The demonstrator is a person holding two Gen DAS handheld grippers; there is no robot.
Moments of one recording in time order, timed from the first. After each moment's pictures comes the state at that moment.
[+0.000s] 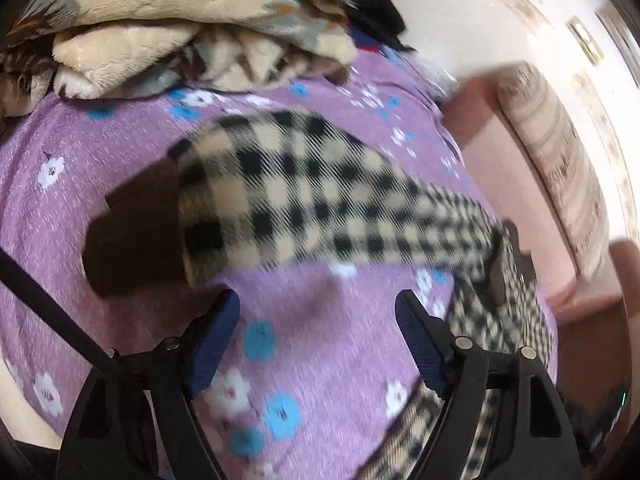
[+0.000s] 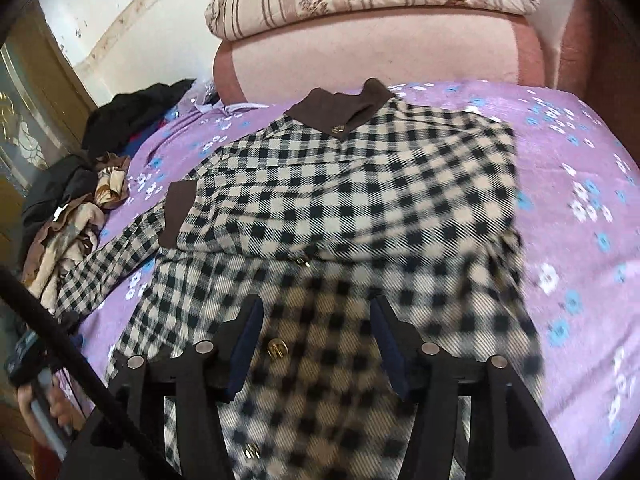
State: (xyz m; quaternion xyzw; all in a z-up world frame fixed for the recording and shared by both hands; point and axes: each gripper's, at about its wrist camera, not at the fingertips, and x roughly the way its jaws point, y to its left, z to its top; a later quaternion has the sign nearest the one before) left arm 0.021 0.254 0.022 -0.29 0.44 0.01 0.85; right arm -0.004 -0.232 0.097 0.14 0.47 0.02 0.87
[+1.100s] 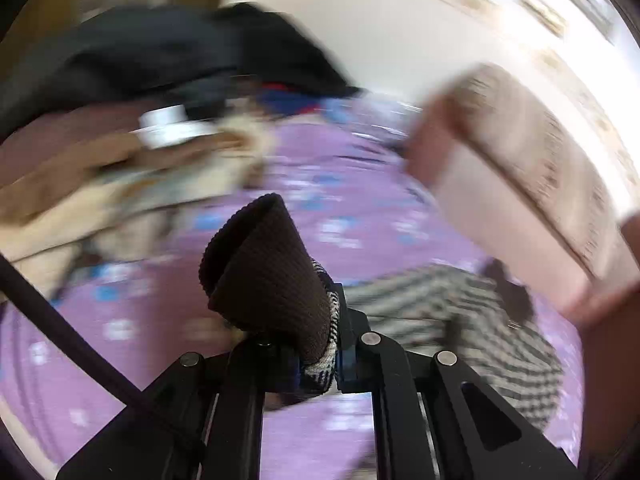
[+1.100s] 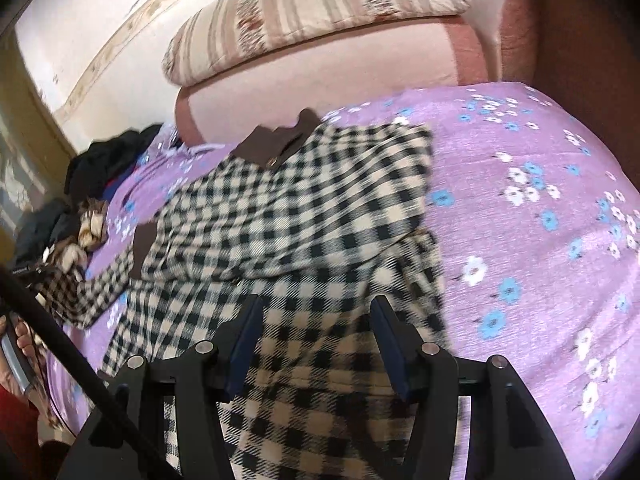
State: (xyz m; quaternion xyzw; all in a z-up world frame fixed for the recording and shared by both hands) left arm 0.118 0.173 0.125 -0.18 0.38 -0.01 0.91; right arm -0.034 -0.297 0.103 0.18 0.42 -0.04 0.89
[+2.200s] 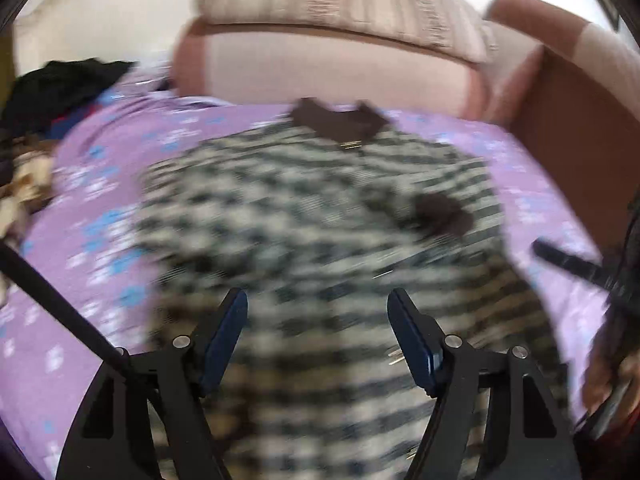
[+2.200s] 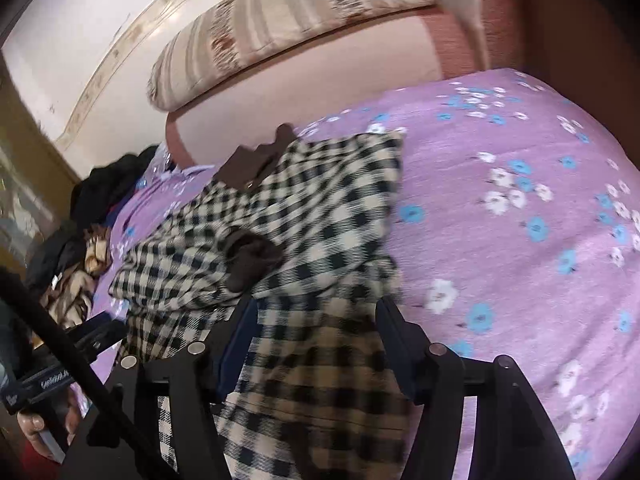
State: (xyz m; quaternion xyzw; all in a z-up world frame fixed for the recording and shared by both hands) left arm 0.026 -0.026 0.080 0.06 0.43 -0.21 0.88; right arm -0.020 -0.338 0.096 0.21 0.42 -0.03 0.88
